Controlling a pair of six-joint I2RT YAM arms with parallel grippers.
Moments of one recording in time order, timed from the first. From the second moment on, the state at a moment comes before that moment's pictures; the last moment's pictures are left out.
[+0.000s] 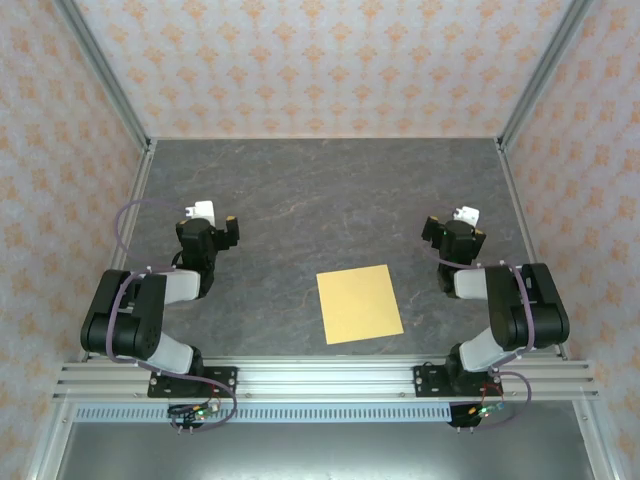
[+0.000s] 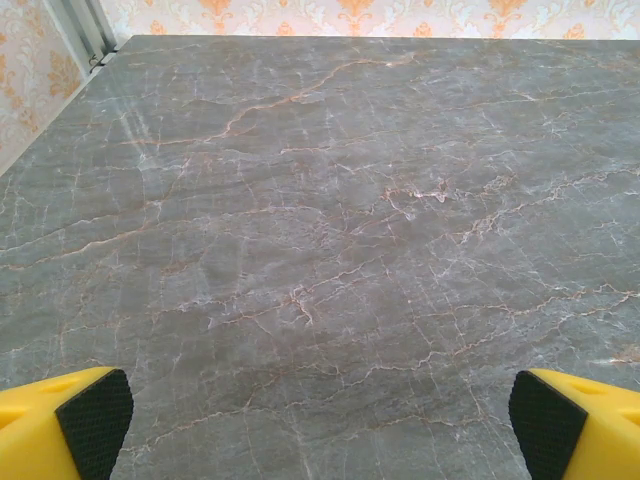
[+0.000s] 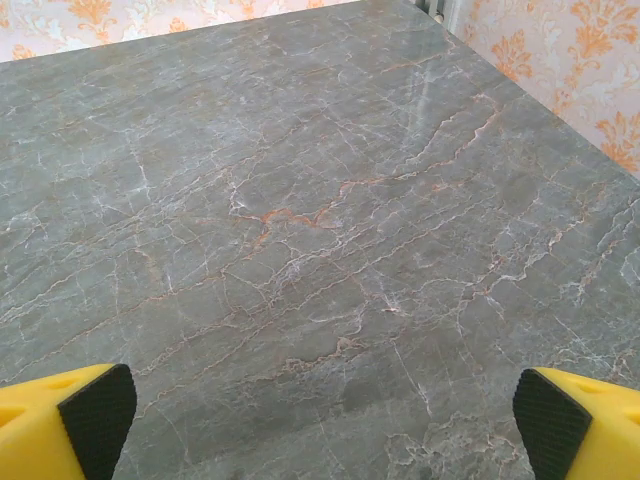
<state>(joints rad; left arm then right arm) -0.03 1.49 0.42 0.64 -0.23 -0.07 0.05 1.53 0.40 0.67 0.33 0.20</state>
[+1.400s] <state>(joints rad) -0.15 1.10 0.70 -0.04 -0.02 -0.53 0.49 1.22 0.77 -0.32 0.20 0.48</state>
